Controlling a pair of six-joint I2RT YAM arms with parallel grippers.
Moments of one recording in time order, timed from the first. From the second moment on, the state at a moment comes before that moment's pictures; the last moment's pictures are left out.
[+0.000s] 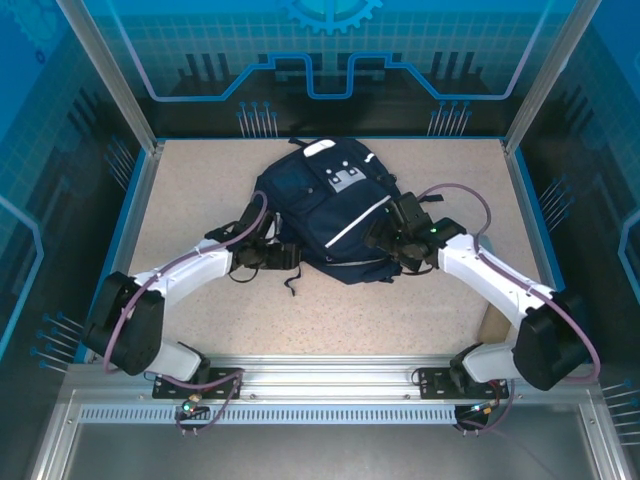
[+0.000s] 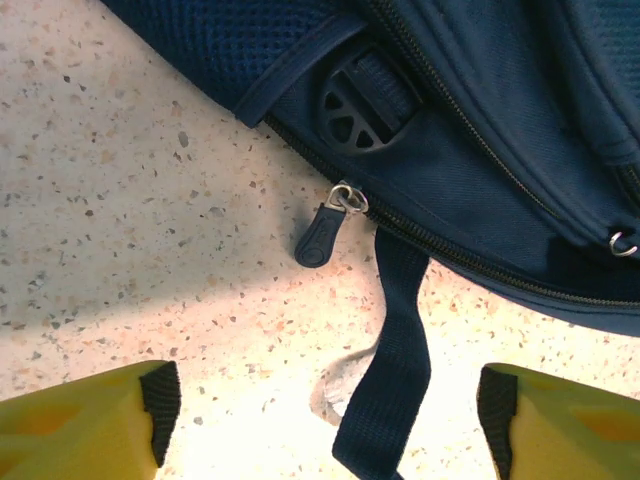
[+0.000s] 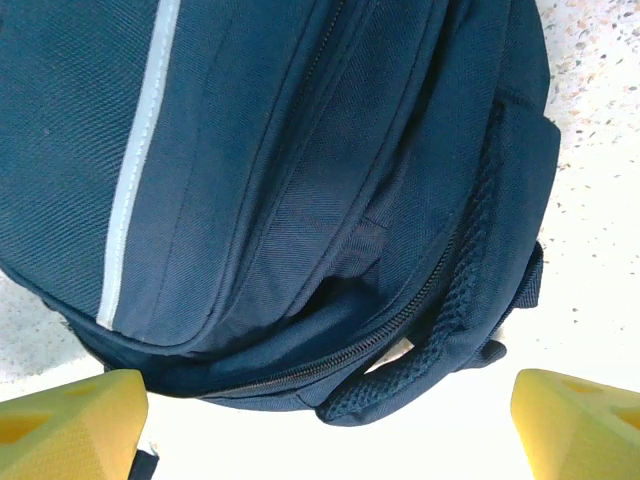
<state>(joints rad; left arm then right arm) -0.41 1.46 0.87 -0.48 0.11 -0.42 0.52 1.37 1.02 -0.70 0.05 0.98</state>
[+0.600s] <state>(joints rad) -0.39 1.73 1.01 -0.45 0.16 -0.32 0.52 1.46 1.02 -0.71 0.00 0.99</state>
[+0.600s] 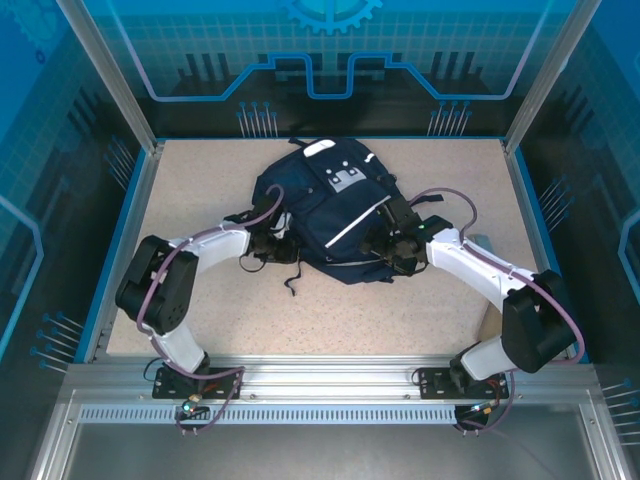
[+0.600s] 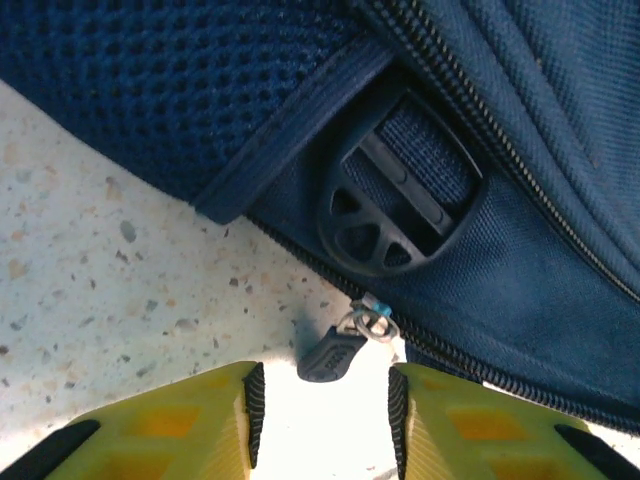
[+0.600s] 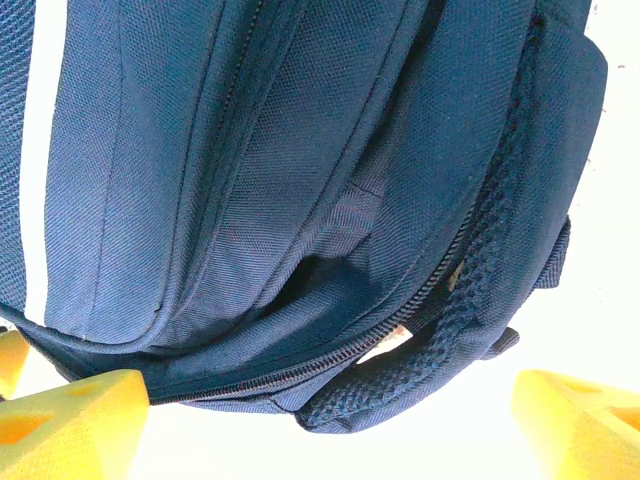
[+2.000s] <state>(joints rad) -0.38 1.80 1.07 -0.50 0.20 -0.25 0.53 1.55 1.02 -0.70 -0.03 1.00</state>
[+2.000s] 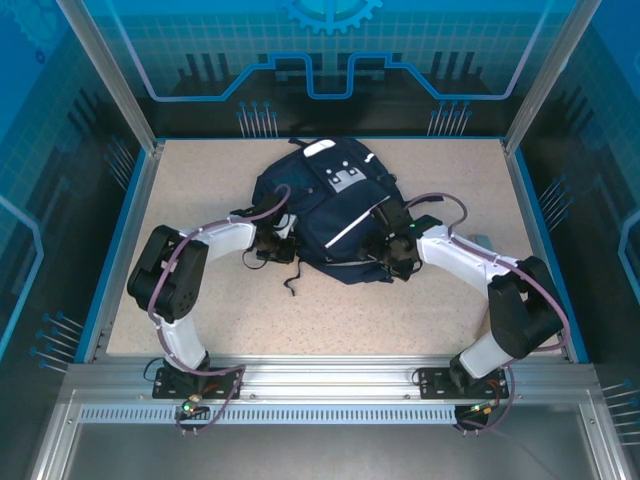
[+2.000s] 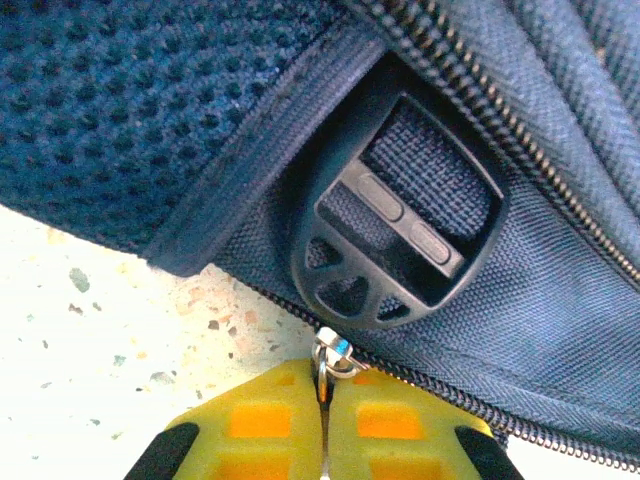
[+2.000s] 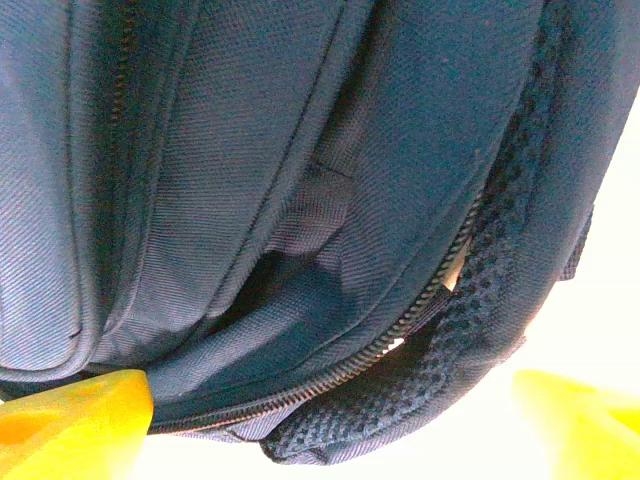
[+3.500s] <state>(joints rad) -0.76 1.61 0.99 -0.43 0.17 -0.56 0.64 1.64 0.95 -0.52 -0.06 1.29</state>
